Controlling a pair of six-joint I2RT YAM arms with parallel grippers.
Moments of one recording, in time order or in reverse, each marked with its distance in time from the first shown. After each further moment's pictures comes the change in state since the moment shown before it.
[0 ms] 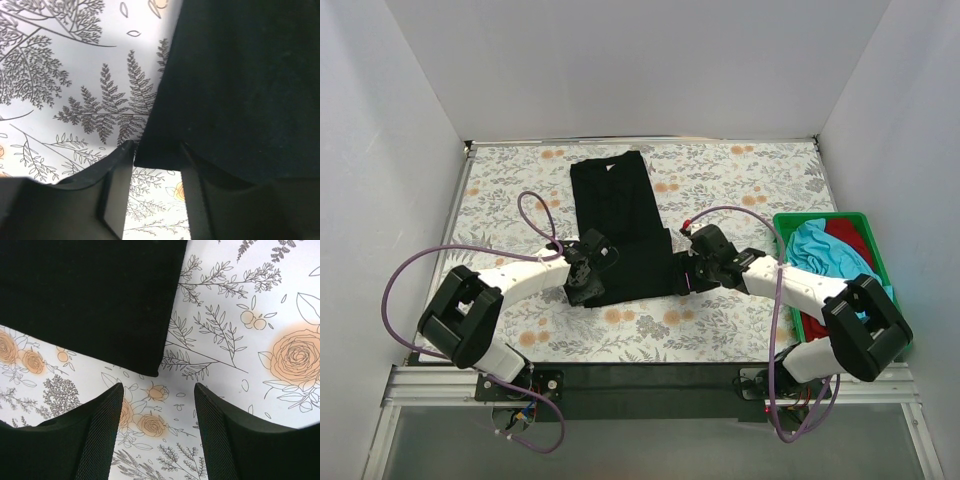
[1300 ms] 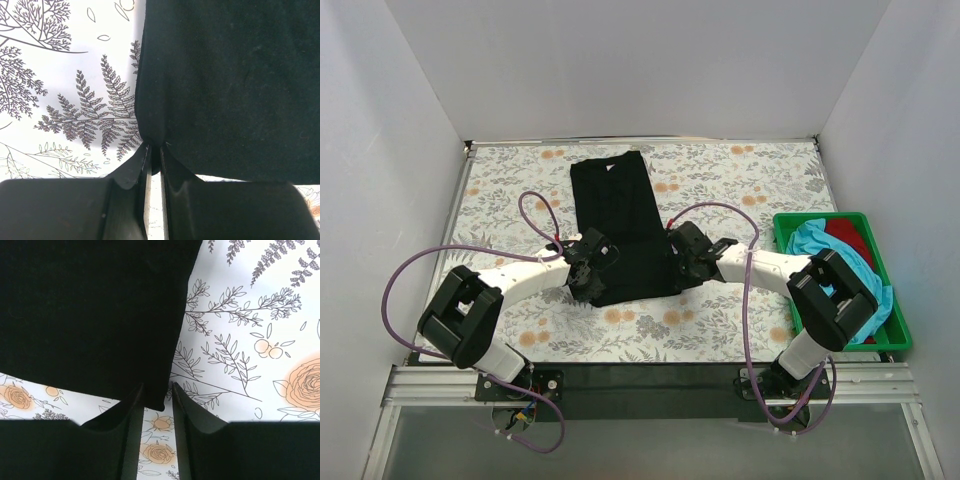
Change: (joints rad) left arm 0.000 0.001 -0.008 0.057 0.042 0.051; right arm 0.065 0.221 0.151 -0.060 0.103 0.052
